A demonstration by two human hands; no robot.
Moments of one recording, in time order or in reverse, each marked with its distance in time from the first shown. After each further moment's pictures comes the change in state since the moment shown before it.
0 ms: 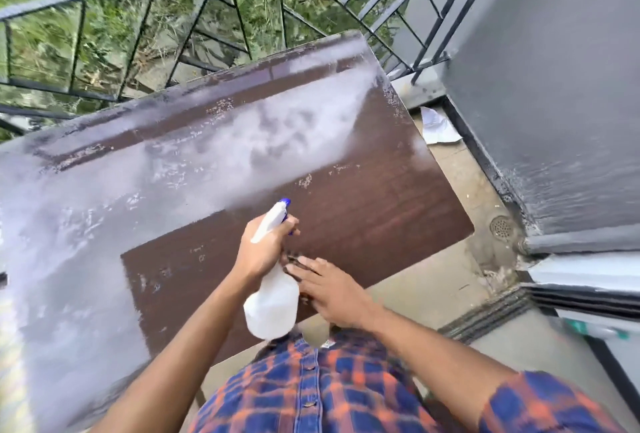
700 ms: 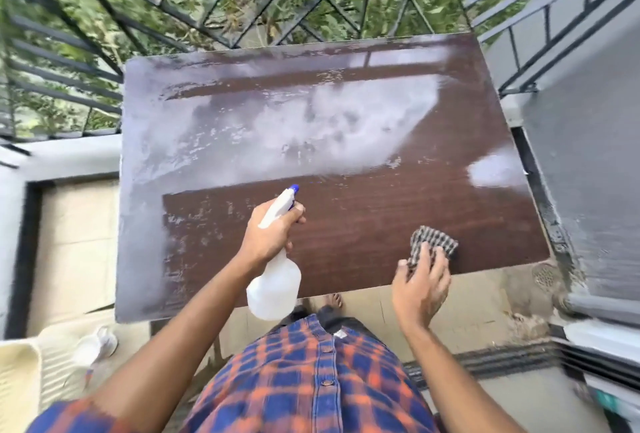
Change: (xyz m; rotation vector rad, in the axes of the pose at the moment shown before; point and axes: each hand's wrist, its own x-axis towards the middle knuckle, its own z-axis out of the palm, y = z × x) left_hand -0.048 -0.067 -0.128 -0.101 0.140 0.021; right_hand -0.020 -0.053 0.016 0.016 0.501 1.068
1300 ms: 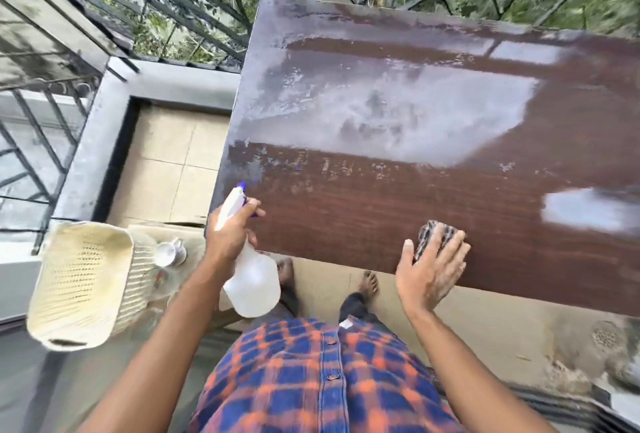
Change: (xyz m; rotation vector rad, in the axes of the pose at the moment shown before) left_hand -0.076 -0.111 -0.169 -0.338 0.566 -0.142; right_hand -0.061 -0.083 0.064 -0.135 -0.125 -0.242
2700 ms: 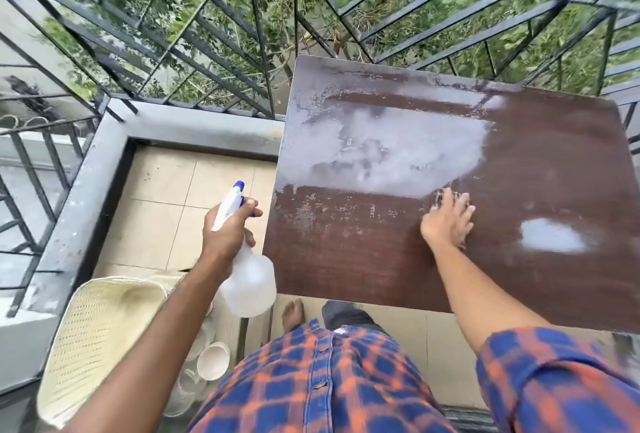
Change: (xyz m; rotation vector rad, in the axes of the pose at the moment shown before) left_hand 0.084 0.080 -0.106 -0.051 -0.128 0.057; right_hand 0.102 -0.163 -0.005 -0.054 -0.110 0.167
